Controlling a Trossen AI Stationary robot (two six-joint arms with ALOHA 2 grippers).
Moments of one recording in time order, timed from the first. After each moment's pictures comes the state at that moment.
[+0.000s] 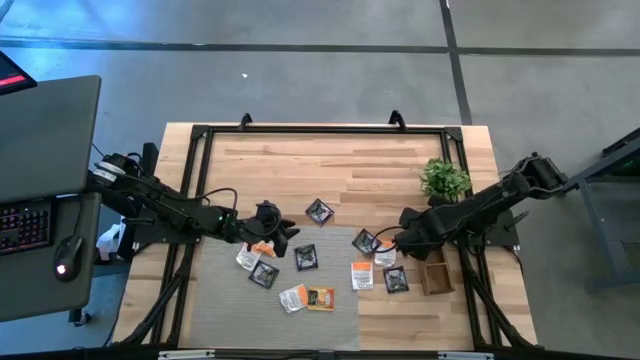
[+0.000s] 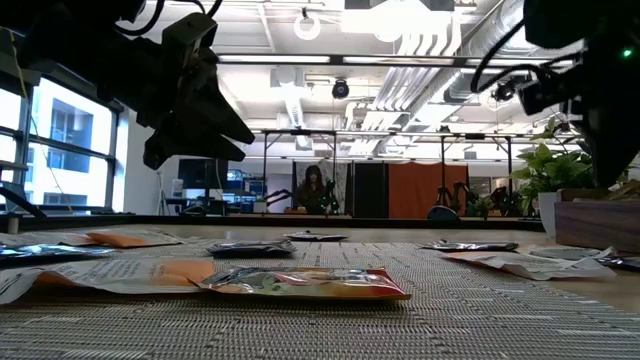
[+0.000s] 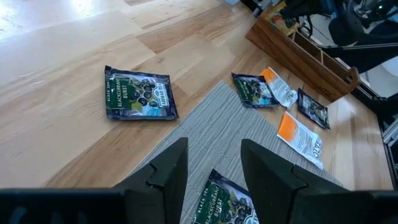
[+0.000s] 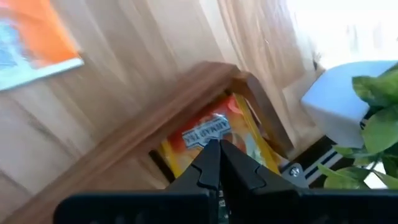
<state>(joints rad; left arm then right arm) -0.32 1.36 0.50 0.34 -0.51 -0.84 0.36 1.40 0.83 -1.26 0.28 0.90</state>
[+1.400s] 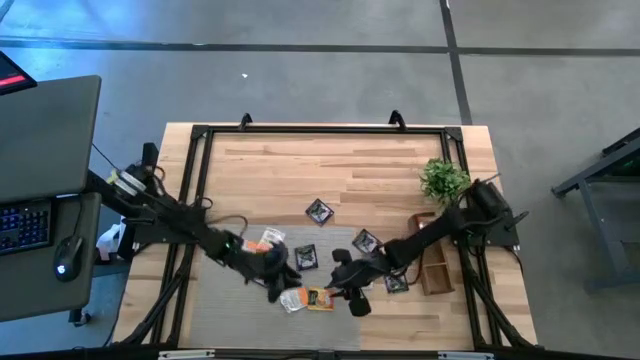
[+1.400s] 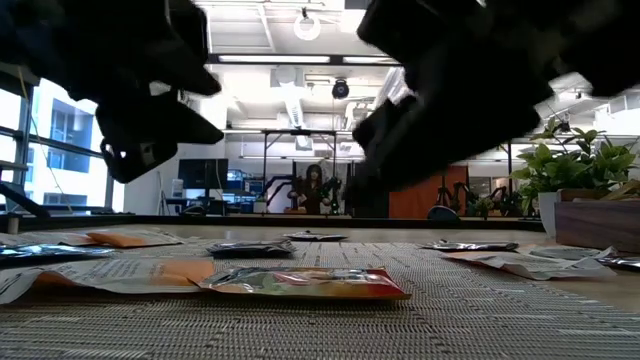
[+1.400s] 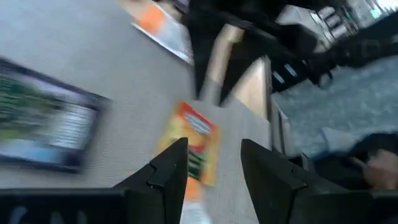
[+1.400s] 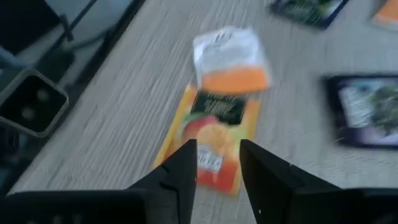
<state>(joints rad) -0.56 1.60 0.63 0.54 -0.25 -0.96 0.44 1.93 0.97 0.32 -0.02 0.22</state>
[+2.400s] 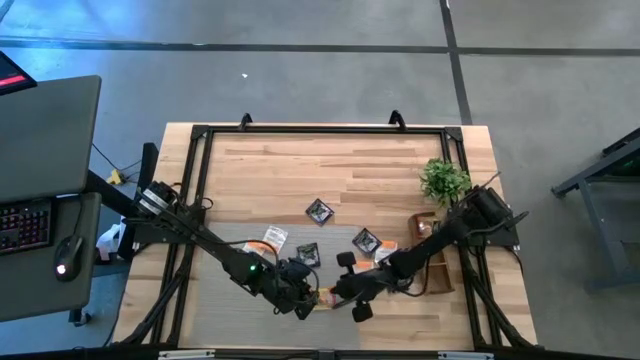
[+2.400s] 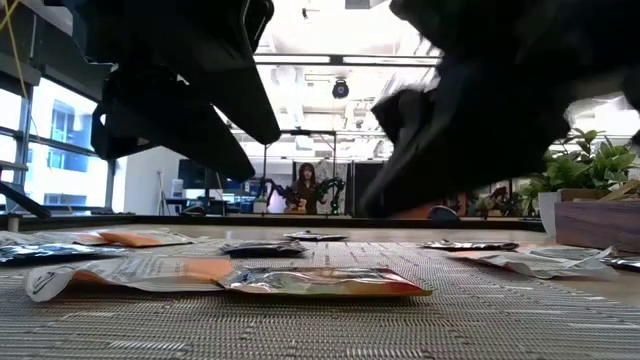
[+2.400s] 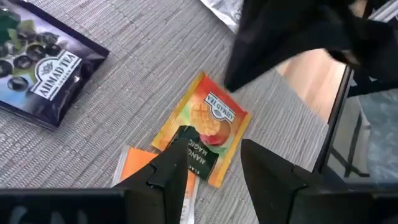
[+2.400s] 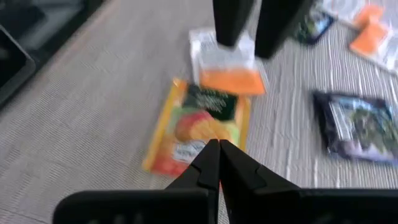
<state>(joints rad) -0.59 1.83 1.14 -0.15 -0.34 -1.22 0.51 1.94 0.97 0.30 0.23 0.11</state>
